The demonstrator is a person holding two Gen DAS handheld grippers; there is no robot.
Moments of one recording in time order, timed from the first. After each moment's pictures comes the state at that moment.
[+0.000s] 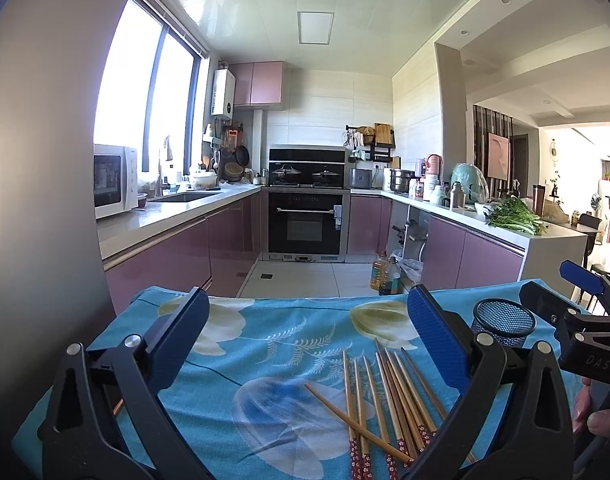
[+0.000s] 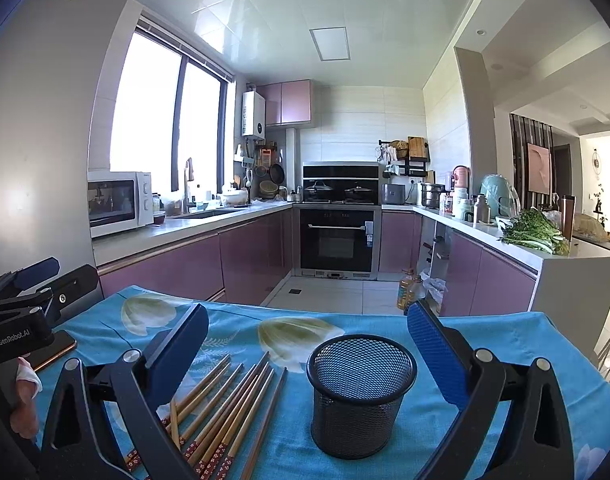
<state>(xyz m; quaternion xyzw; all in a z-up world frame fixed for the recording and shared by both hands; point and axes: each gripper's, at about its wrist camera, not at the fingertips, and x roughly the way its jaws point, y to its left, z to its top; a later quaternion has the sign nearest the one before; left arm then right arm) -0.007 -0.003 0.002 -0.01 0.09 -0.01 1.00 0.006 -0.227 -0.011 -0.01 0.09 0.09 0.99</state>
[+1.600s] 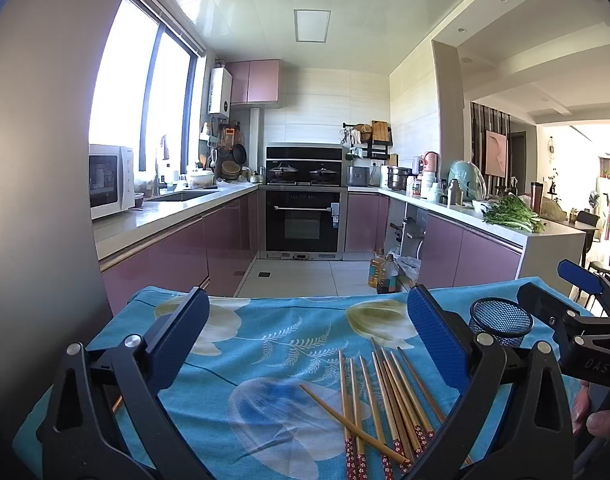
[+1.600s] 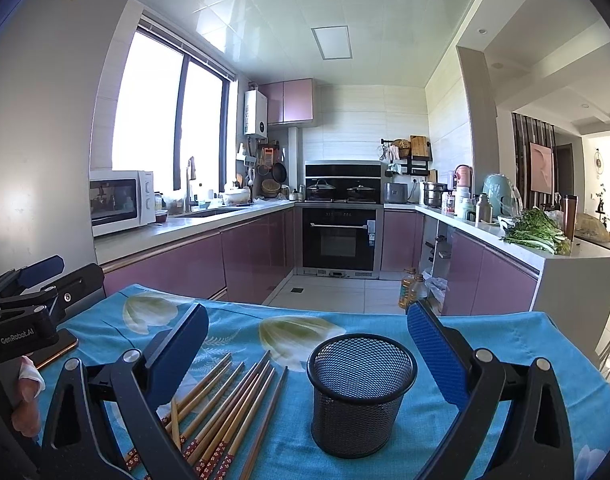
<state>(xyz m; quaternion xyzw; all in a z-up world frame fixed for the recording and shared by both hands) -0.005 -0.010 0.000 -0.01 0.09 -0.01 1.00 0.007 -0.226 -0.013 0.00 0.09 0.09 0.99</state>
